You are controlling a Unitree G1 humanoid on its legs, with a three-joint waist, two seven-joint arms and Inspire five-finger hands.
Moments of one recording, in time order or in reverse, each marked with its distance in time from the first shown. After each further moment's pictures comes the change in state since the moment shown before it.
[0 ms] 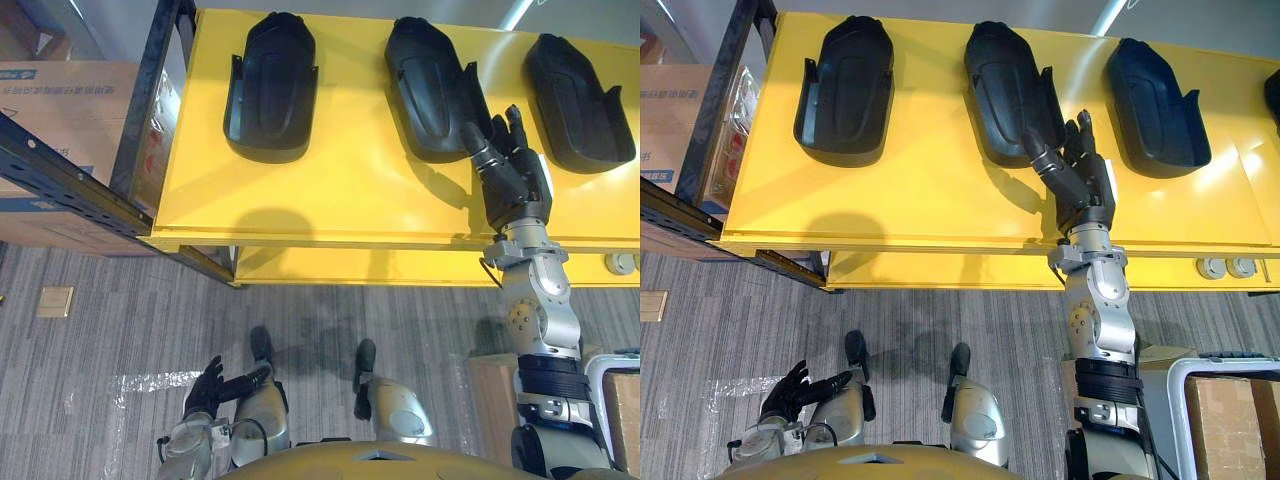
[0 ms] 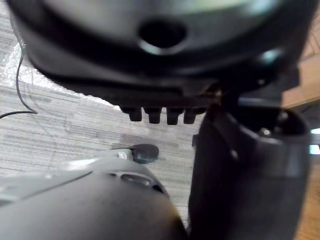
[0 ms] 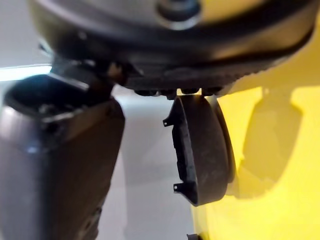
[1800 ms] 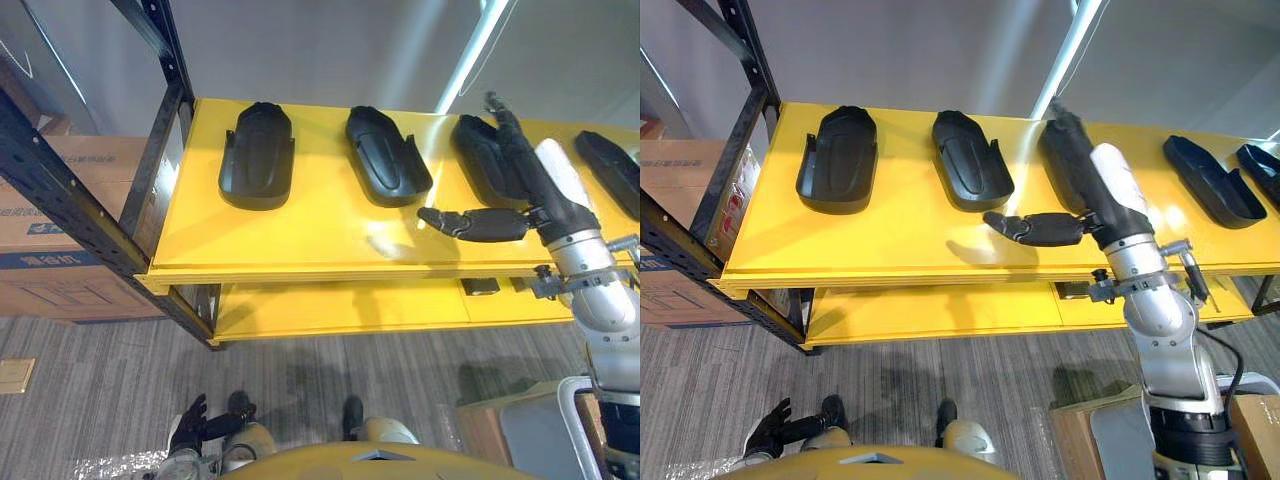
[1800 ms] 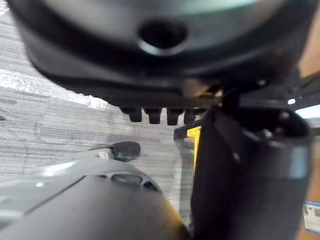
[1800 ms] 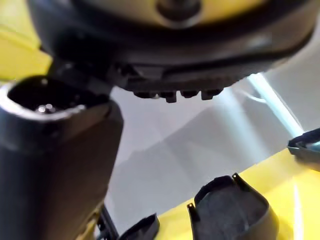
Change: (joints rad) left arm 0.069 -0.004 0.085 0.112 0.149 -0.001 0.006; right arm 0.232 -0.368 0.029 -0.306 -0.721 -0.185 0.075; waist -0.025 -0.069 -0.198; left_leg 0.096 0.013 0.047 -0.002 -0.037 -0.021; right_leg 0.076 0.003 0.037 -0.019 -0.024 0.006
